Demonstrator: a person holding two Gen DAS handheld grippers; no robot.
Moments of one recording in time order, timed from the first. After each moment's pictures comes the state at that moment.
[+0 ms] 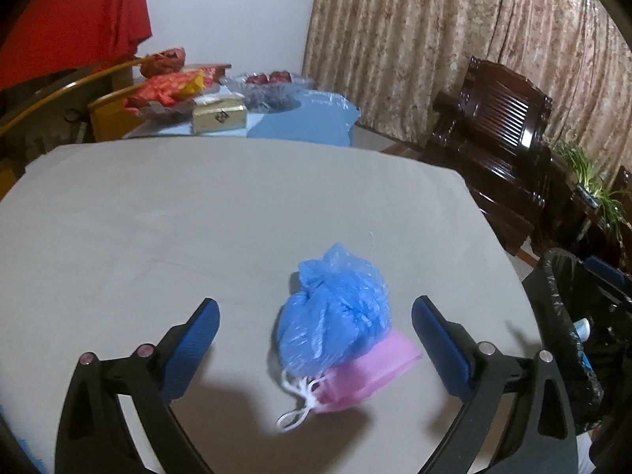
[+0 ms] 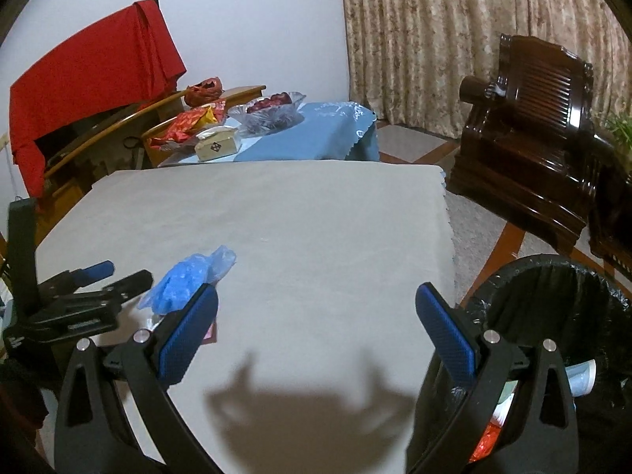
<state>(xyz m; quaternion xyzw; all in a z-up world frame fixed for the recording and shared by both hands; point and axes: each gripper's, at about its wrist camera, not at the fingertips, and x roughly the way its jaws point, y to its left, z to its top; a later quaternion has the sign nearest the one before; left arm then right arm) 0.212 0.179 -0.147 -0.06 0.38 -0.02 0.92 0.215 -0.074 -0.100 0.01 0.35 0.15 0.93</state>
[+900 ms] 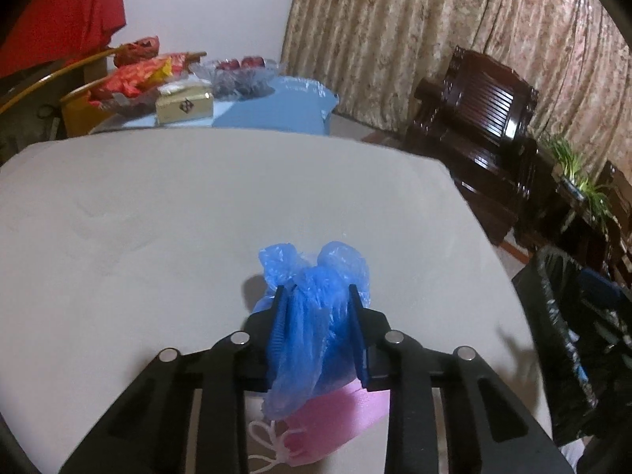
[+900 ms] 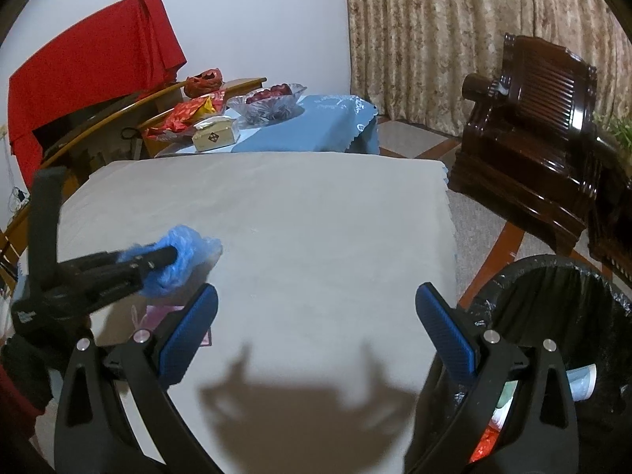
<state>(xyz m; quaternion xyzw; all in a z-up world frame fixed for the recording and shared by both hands) 0.240 0.165 -0.150 -0.07 0.39 -0.06 0.92 0.225 -0.071 -0.113 0.00 0.35 0.15 0.92</state>
